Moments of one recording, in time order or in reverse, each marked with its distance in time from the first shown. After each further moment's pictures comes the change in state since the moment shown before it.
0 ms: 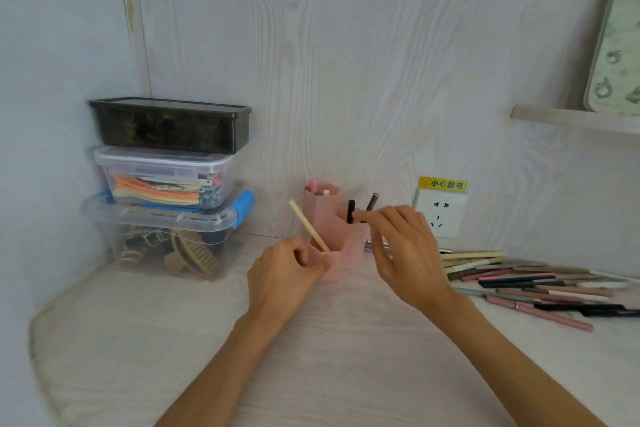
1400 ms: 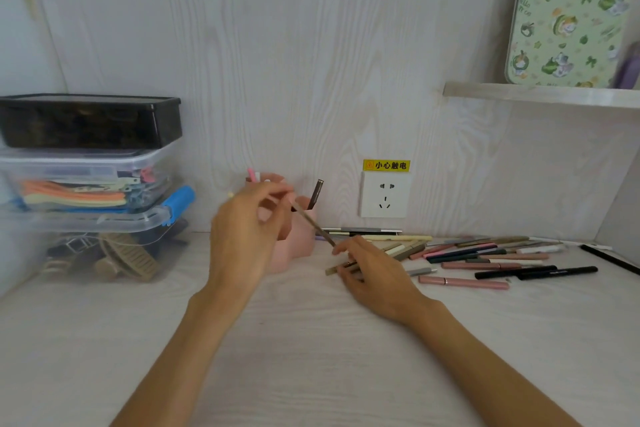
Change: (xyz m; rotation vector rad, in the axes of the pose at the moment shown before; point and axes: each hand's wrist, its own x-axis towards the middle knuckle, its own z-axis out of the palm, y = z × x) left_hand 0.000 0.072 -0.014 -0.203 0.186 0.348; right_hand -0.060 0.036 -0.002 0.253 -0.436 0.269
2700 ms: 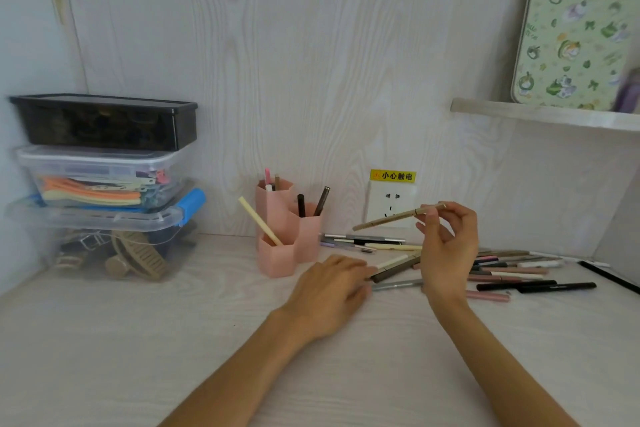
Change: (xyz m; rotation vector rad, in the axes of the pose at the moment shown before) left_hand -0.047 -0.014 0.072 0.229 -0.692 0.315; right_hand 0.004 -0.004 -0.047 0.888 0.999 0.355
